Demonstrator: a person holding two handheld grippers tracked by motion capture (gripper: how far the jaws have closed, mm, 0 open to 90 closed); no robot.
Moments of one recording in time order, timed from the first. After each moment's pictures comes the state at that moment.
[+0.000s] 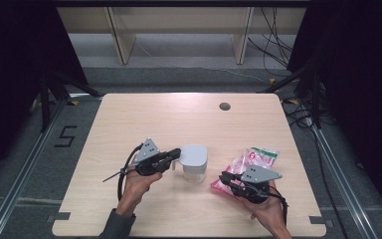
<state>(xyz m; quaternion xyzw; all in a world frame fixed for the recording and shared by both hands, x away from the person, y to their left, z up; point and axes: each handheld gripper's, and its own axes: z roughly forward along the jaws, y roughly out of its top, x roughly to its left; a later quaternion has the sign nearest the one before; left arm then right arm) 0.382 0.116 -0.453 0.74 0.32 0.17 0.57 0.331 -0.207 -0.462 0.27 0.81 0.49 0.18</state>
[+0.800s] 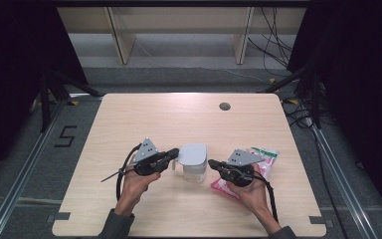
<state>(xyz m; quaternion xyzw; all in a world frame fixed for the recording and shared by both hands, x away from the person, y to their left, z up) 0.384 0.120 -0.454 0.74 0.31 0.17 0.57 0.369 -0.176 -0.459 0.26 0.81 0.50 0.18</state>
